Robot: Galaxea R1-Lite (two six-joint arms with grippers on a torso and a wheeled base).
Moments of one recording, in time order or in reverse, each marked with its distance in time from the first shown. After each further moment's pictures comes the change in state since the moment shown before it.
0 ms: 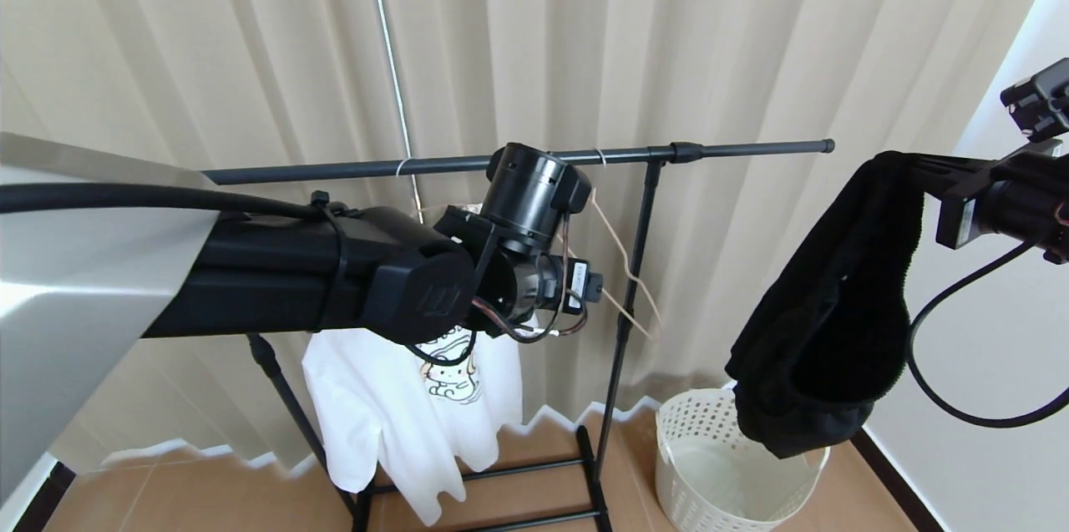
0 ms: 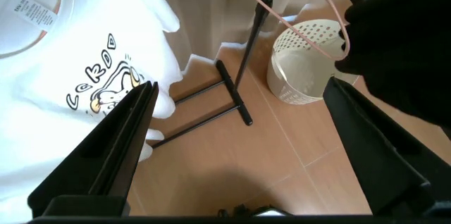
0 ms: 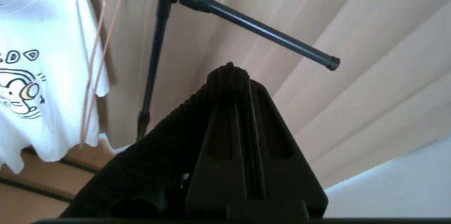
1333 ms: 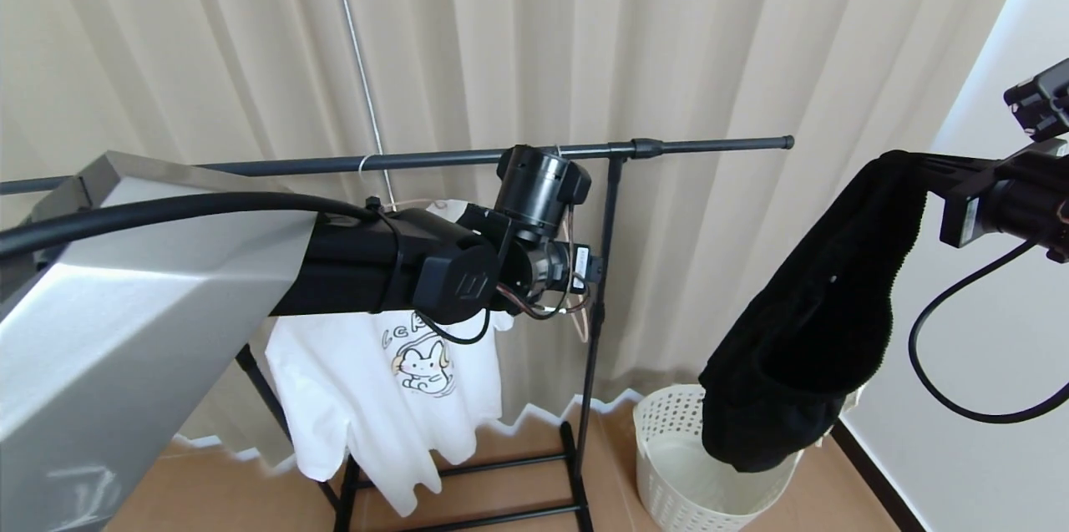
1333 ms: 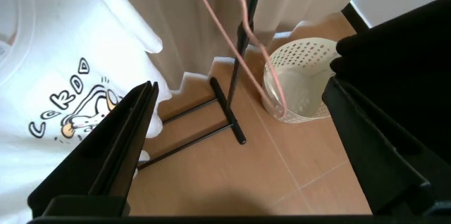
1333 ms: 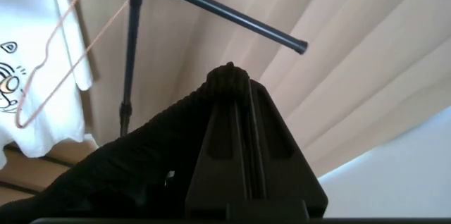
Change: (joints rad) left arm 0.040 0.117 -0.130 -0.039 0.002 0.018; right arm -0.010 0.007 -0.003 0.001 0.000 0.000
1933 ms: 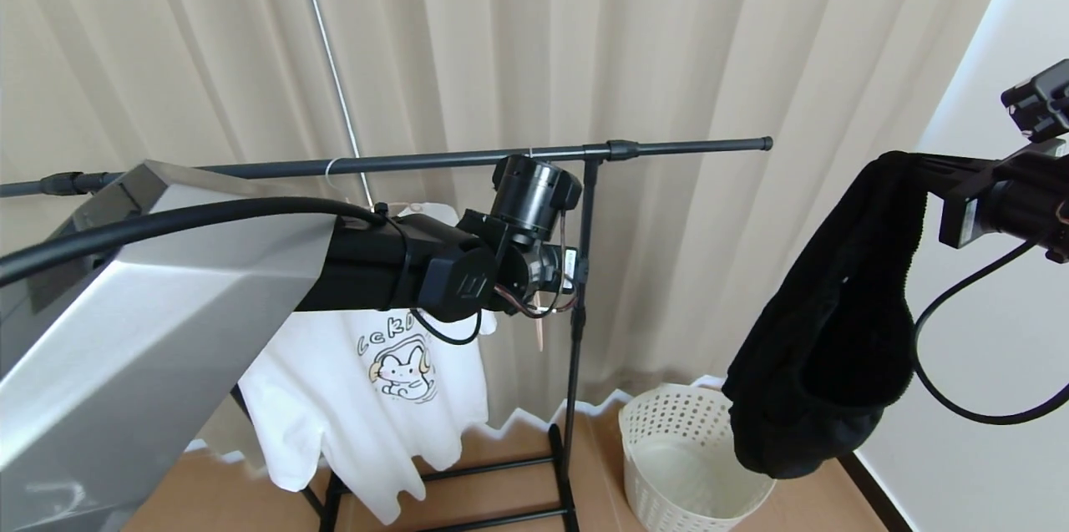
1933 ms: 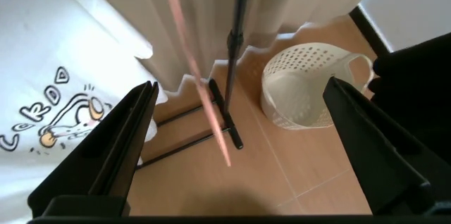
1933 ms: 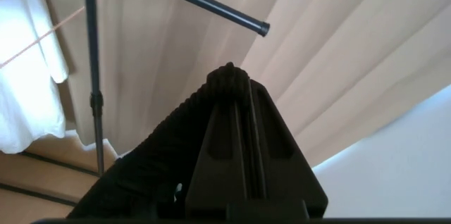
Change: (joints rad) left arm 0.026 0.036 -0.017 -0.002 0.033 -0.005; right arm 0.000 0.003 -0.001 -0.003 0.000 -0.014
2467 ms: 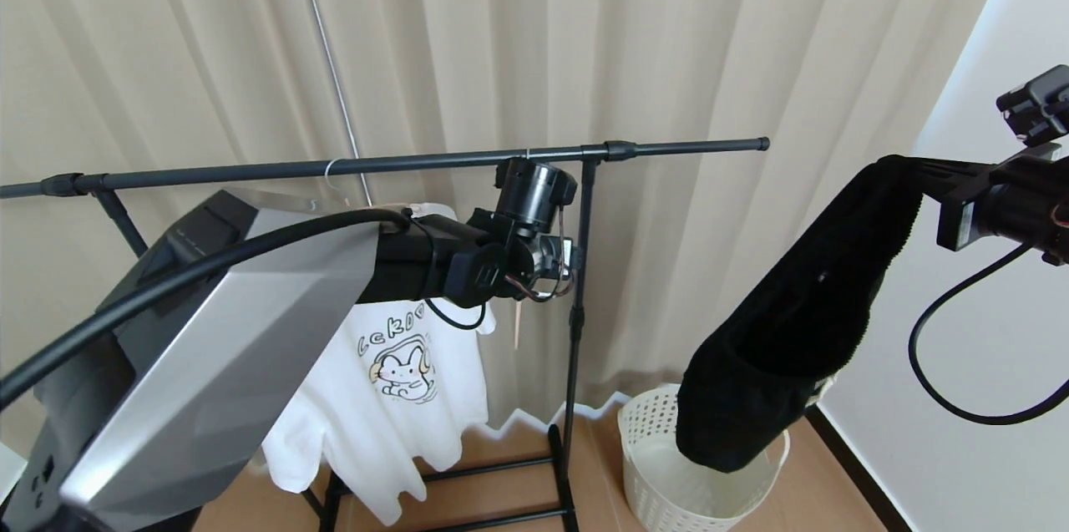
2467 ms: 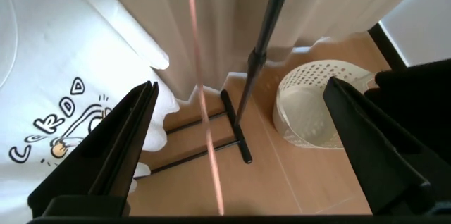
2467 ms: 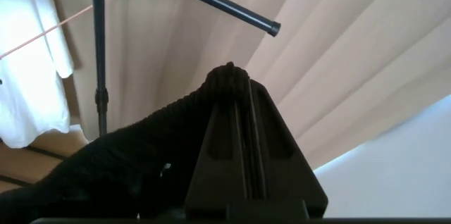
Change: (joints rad) left arm 0.064 0.140 -0.185 0.011 0.021 0.011; right arm -0.001 0.013 0.001 0.001 -0.002 -0.001
